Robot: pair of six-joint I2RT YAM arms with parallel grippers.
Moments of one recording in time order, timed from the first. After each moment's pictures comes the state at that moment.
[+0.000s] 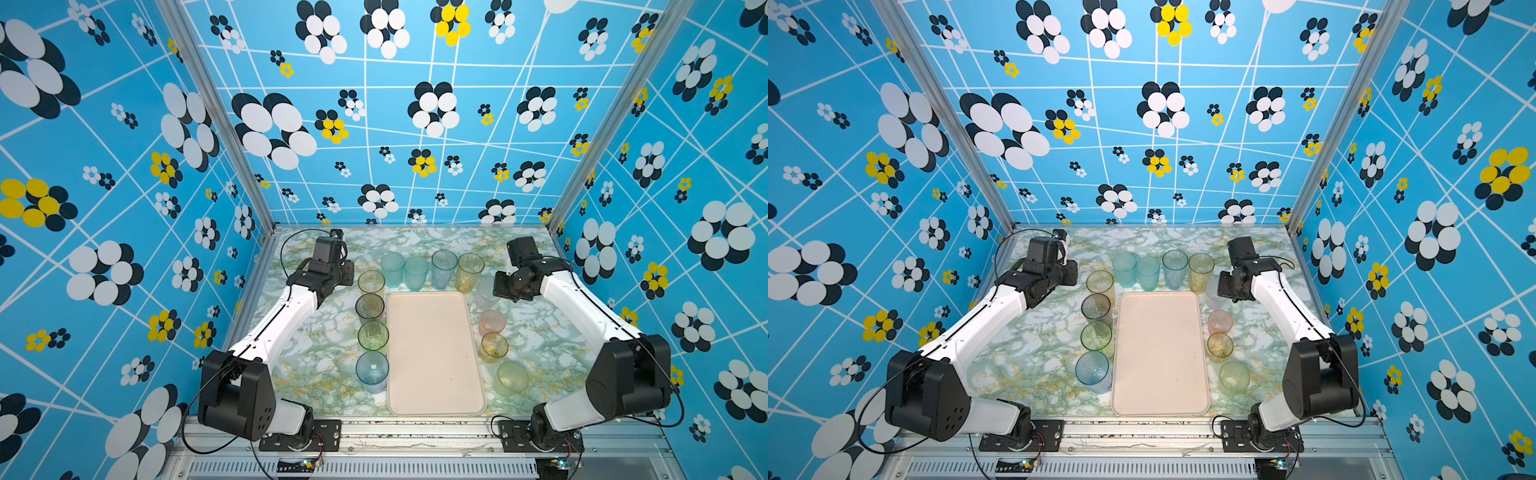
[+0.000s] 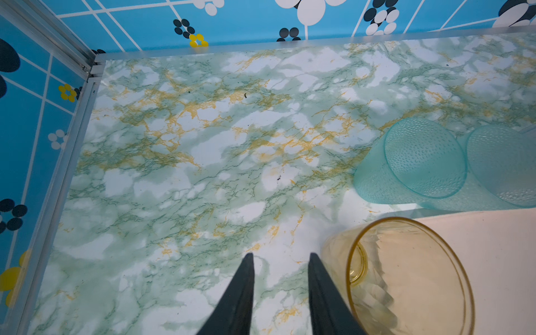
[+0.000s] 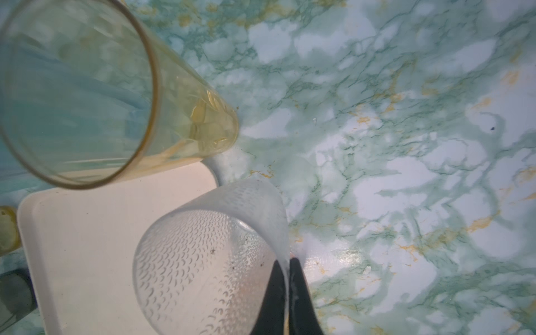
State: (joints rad) left arm -0.25 1.42 1.11 -0.42 -0.10 -0.12; right arm 0.17 1.48 1.23 -0.86 0.08 0.33
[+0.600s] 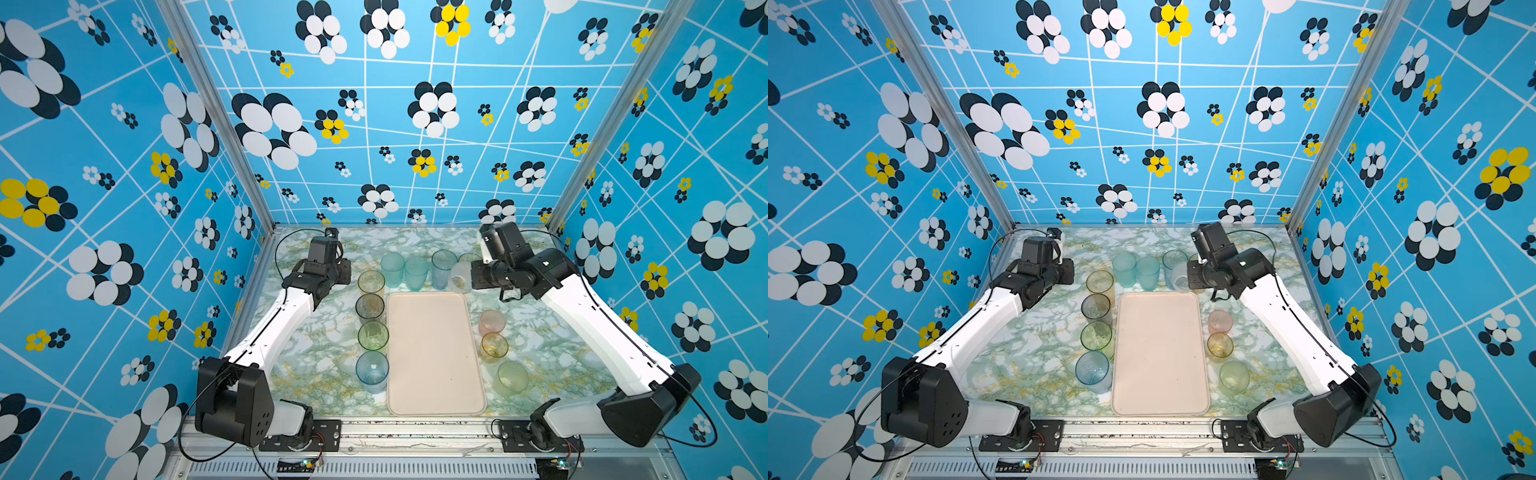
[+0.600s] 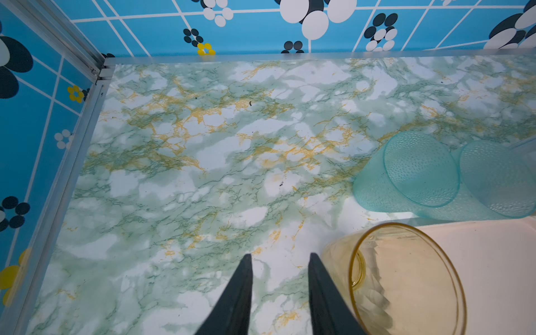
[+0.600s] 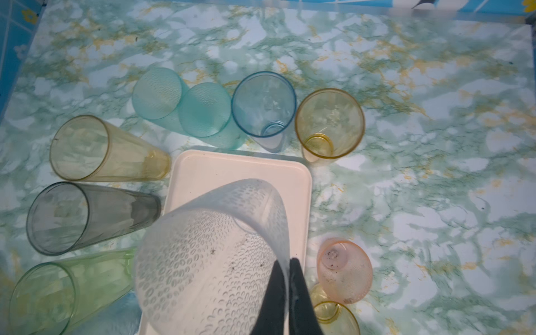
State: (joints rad) left arm -0.23 1.38 1.10 -0.40 -0.08 -0.14; right arm 0.57 1.47 1.57 -1.06 0.19 0.32
